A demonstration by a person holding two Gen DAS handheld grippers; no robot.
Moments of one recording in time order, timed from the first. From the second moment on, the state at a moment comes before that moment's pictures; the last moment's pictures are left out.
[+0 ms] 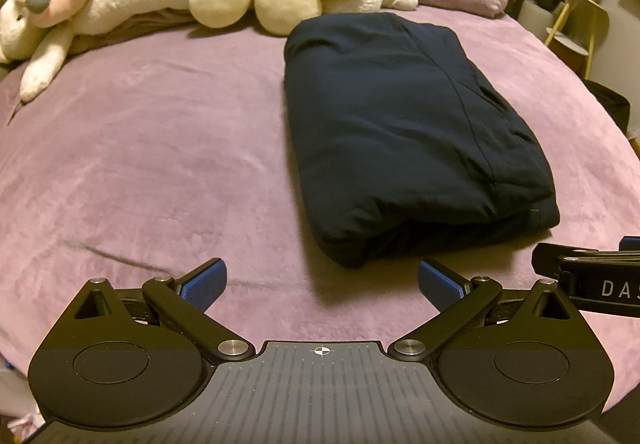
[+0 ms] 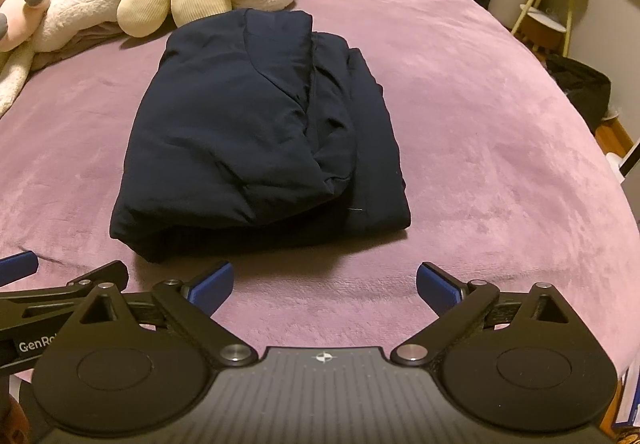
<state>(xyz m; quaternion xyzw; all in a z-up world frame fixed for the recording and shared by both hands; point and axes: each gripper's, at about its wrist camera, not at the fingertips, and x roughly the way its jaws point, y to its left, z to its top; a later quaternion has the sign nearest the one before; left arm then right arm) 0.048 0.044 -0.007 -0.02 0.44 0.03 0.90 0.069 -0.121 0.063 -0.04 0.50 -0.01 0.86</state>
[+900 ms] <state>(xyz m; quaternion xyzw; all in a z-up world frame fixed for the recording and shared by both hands) 0.048 0.042 -0.010 -0.02 0.45 0.03 0.89 0.069 -0.123 0.062 -0.03 0.50 -0.01 0.87</state>
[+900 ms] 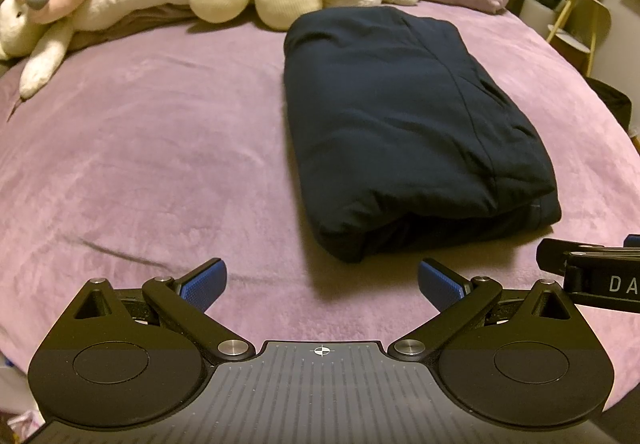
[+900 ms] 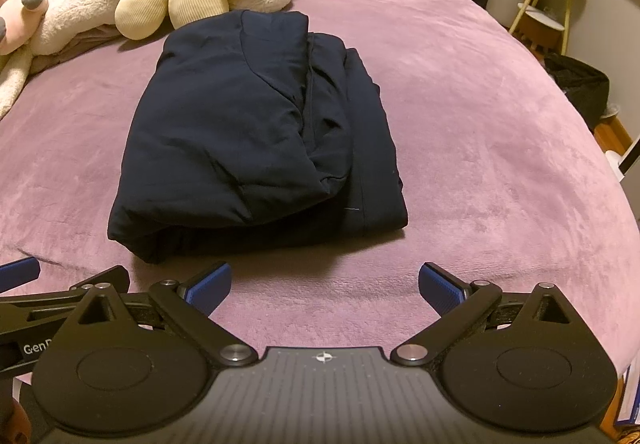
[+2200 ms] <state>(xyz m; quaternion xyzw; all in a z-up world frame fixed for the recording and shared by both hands) 0.049 0.041 -0.011 -0.02 0.45 0.03 0.89 0.067 -0.124 0.061 -0.03 0.50 -0.01 0.87</state>
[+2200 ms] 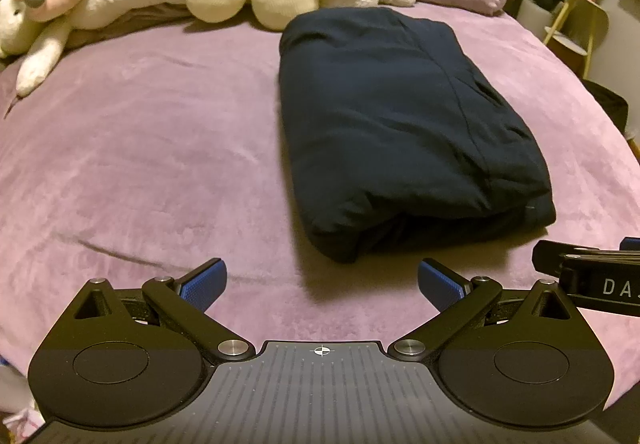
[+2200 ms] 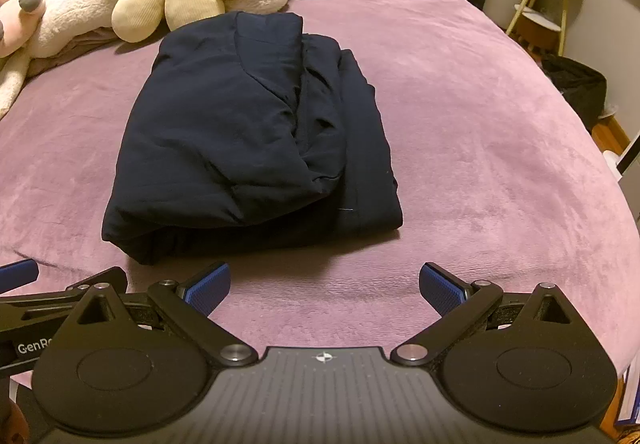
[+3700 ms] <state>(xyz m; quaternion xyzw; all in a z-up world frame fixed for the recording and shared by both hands) 0.049 0.038 -0.005 -0.01 0.43 0.02 0.90 0.066 -0.124 0.069 -0.03 0.48 -0.01 0.87</state>
